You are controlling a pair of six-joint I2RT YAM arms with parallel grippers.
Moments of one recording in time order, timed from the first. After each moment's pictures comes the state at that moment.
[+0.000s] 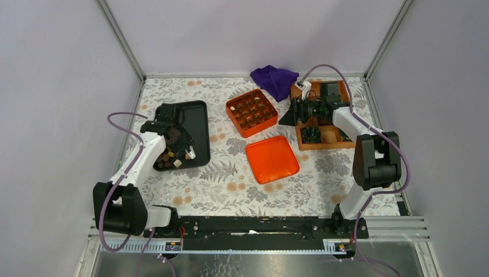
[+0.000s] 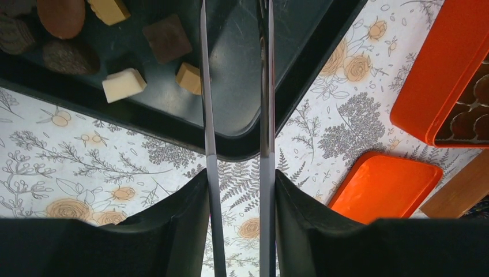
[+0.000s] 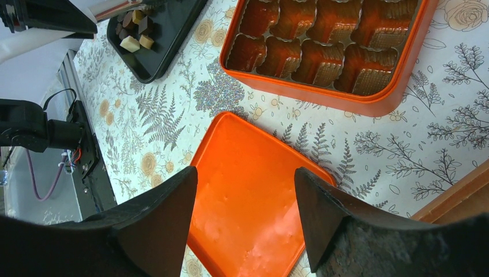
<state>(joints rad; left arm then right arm) -0.12 1.30 0.99 -0.83 -0.04 -0.86 0.12 1.75 1.22 -0.28 -0.95 -0.06</state>
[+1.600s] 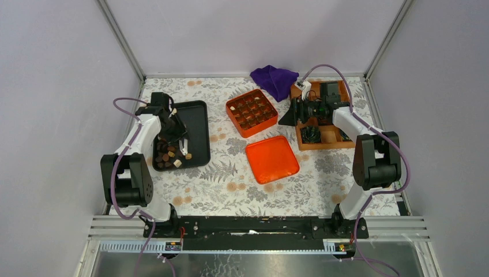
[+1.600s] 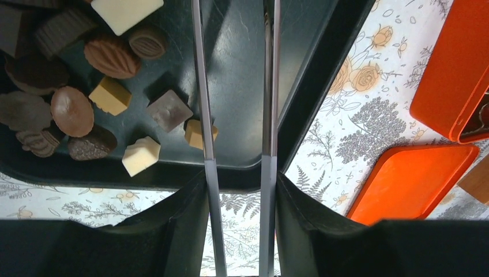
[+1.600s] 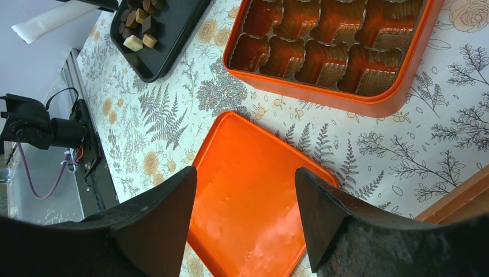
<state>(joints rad) 0.06 1.54 1.15 -0.82 0.17 -0.50 0.12 1.75 1.22 -0.28 -0.96 -0.06</state>
